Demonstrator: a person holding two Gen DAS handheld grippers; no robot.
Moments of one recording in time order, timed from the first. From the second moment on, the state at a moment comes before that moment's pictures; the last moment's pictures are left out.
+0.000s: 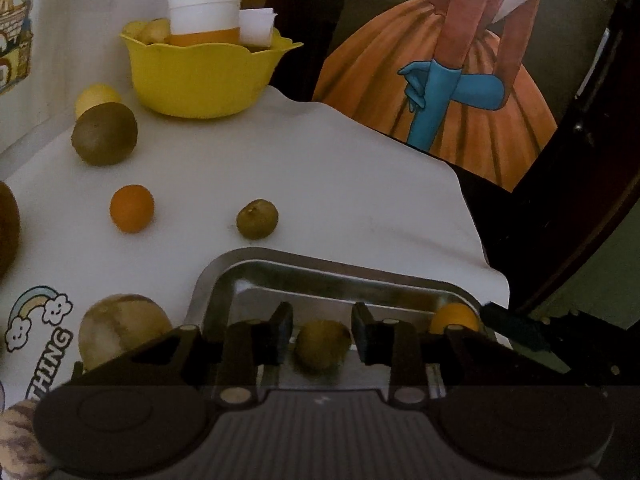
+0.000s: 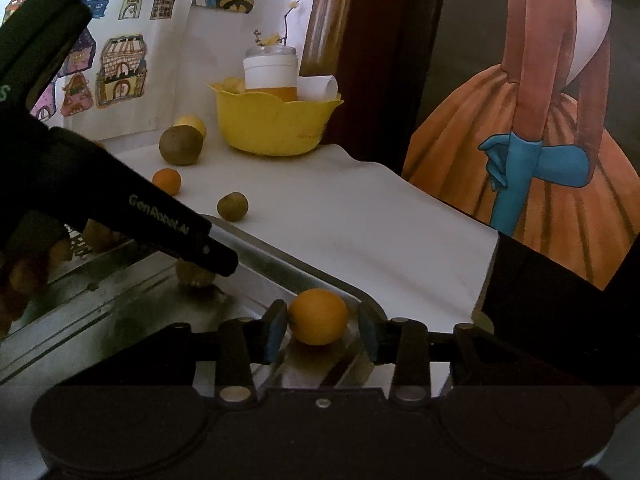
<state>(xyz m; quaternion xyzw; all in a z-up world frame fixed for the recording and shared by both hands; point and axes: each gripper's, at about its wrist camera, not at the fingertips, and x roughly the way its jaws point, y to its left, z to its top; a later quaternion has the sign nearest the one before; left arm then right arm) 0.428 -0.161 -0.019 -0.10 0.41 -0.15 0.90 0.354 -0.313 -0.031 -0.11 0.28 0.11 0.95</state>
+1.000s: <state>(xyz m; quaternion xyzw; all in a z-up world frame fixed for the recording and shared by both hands) 0.235 -0.095 0.096 -0.10 0.24 -0.13 0.96 0.180 -0.300 0.065 -0.05 0.18 0.13 0.97</state>
